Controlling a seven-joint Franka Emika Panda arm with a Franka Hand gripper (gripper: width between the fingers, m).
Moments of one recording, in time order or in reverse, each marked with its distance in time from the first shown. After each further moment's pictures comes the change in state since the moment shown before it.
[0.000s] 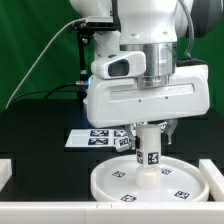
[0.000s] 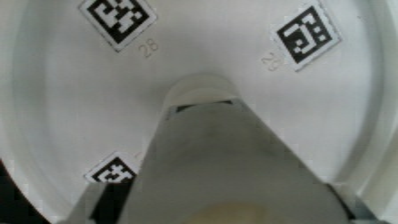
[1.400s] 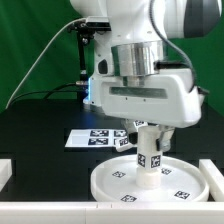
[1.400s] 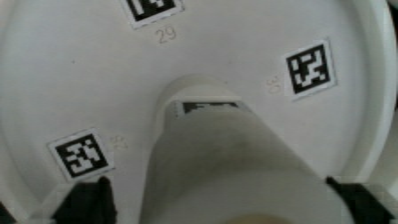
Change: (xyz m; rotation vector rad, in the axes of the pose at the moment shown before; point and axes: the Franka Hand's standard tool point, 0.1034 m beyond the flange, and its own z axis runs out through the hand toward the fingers) arm 0.005 -0.002 -0.004 0.057 0.054 0.886
